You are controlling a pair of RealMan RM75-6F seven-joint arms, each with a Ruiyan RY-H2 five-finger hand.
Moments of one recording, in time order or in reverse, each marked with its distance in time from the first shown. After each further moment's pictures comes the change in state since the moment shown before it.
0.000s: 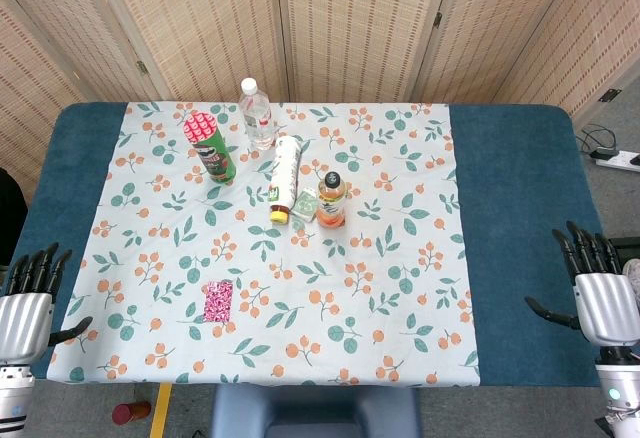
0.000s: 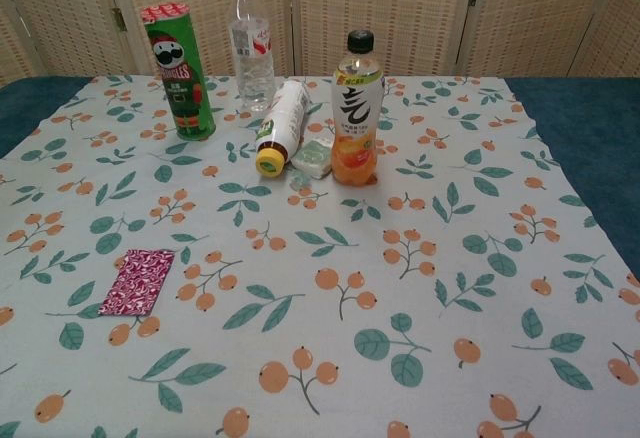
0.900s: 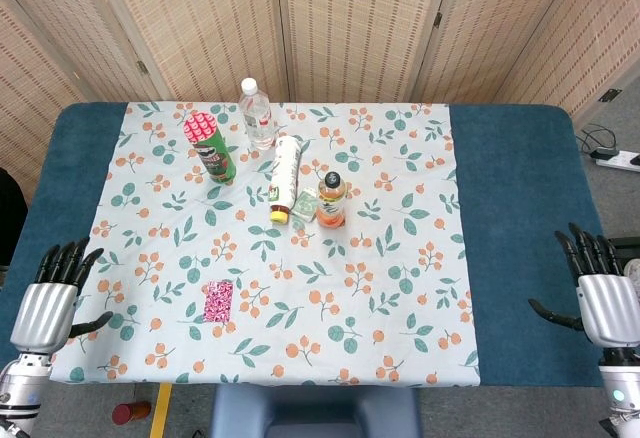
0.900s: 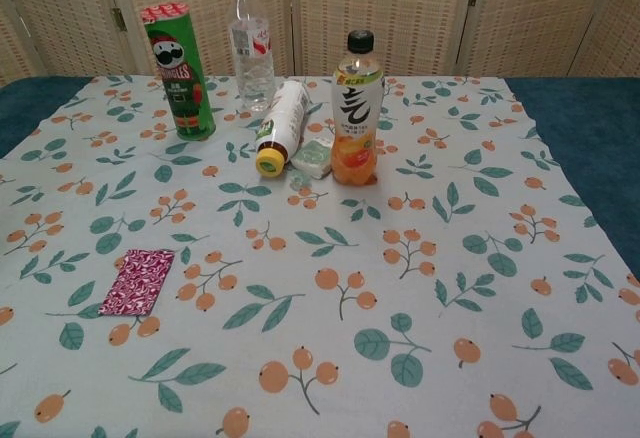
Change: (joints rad) left arm -0.069 -0.002 0.003 0.010 0.063 -0.067 -0.037; right arm -0.004 0.010 -0.004 0.007 0.000 -0.009 0.028
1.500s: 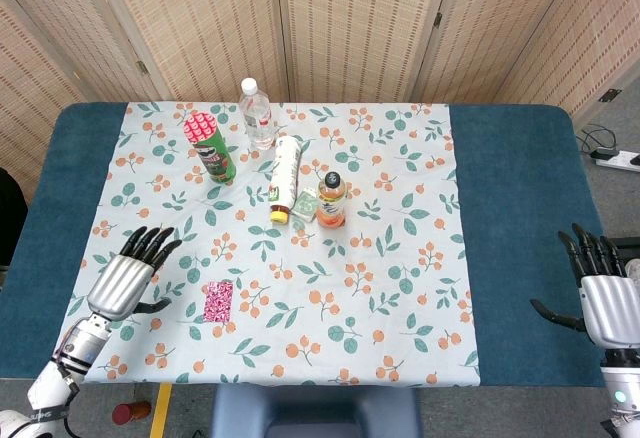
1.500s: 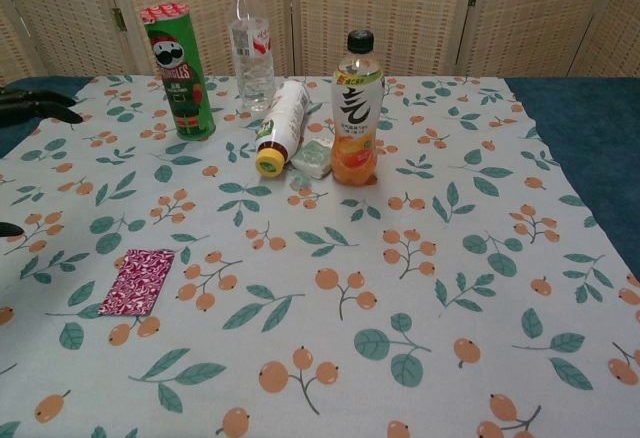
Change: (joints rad) left arm -0.228 -0.076 -0.010 0.080 0.052 -0.273 -0.023; right arm -0.005 0.000 0.000 -0.001 0.006 0.000 0.004
